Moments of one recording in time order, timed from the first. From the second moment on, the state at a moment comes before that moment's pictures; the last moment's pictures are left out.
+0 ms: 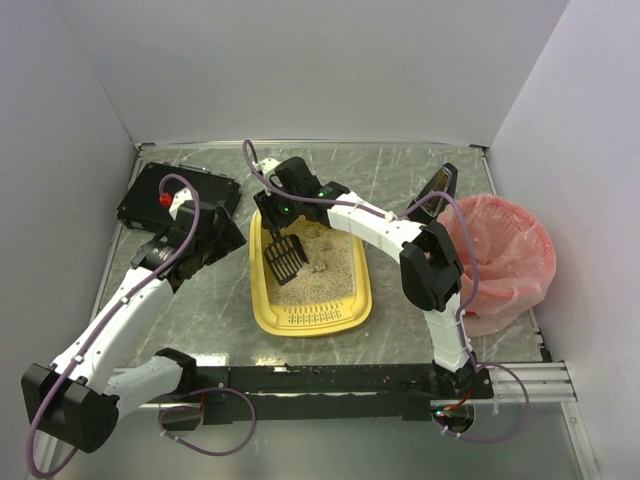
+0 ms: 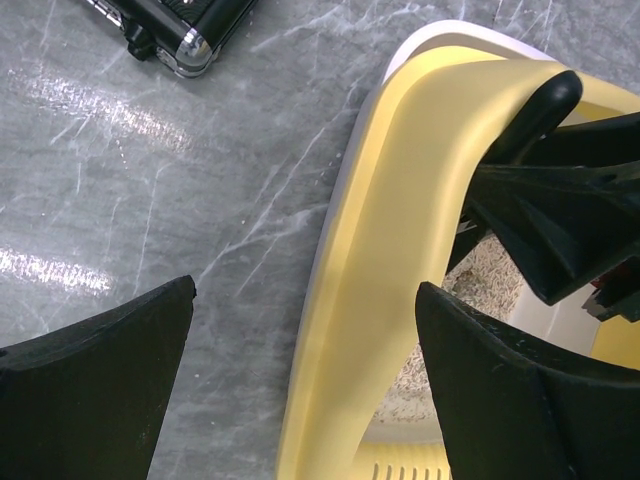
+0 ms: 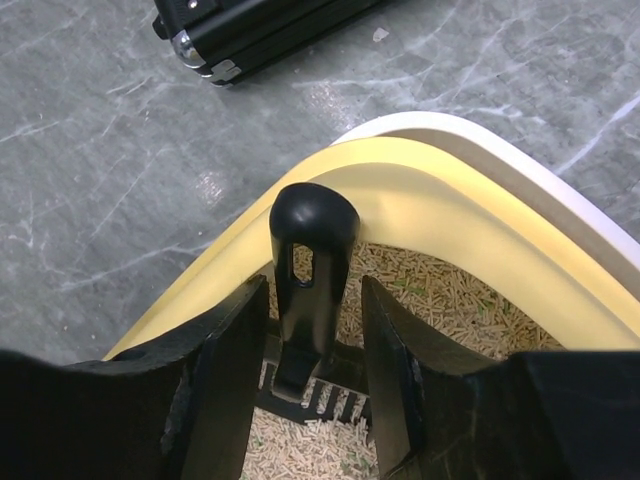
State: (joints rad) left arm -0.38 1.03 0.94 -0.67 -0.27 -0.81; right arm 0.78 2.07 1.79 -0.40 -0.21 0.05
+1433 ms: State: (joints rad) left arm -0.50 1.15 0.89 -0.11 0.21 -0.45; right arm 0.76 1.52 1.31 -0.05 0.16 0.27
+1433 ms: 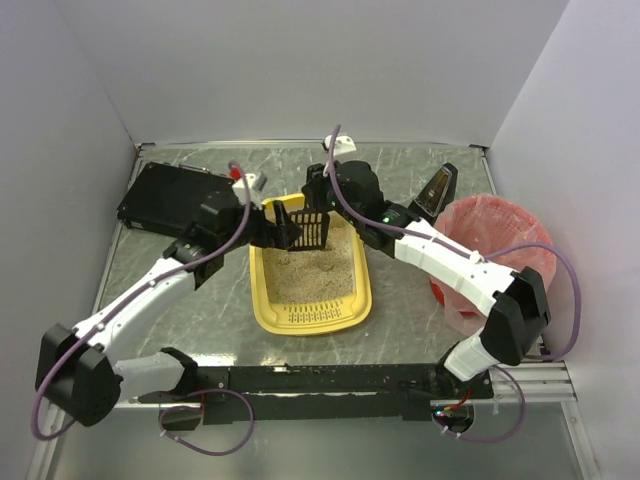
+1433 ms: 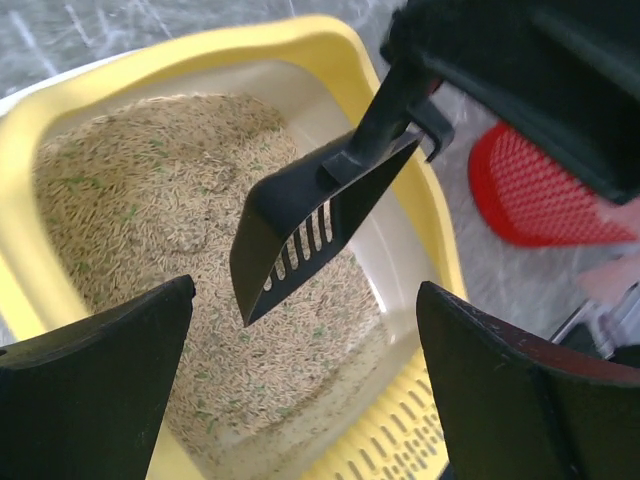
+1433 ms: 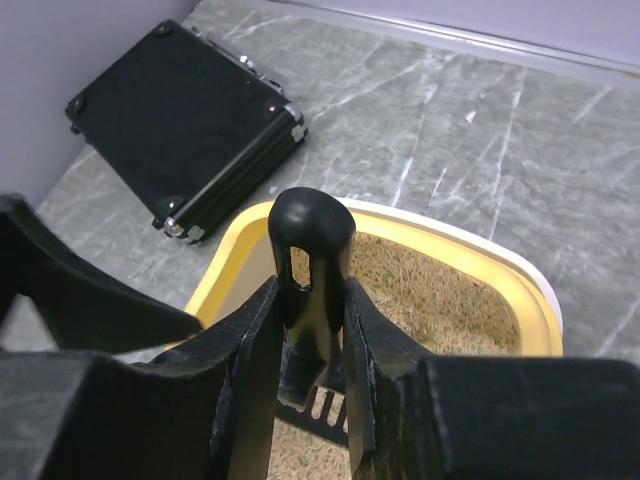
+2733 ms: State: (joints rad) left arm -0.54 1.53 1.18 -0.11 0.43 -0.09; right arm 0.62 1.24 1.16 -0.37 0.14 0.61
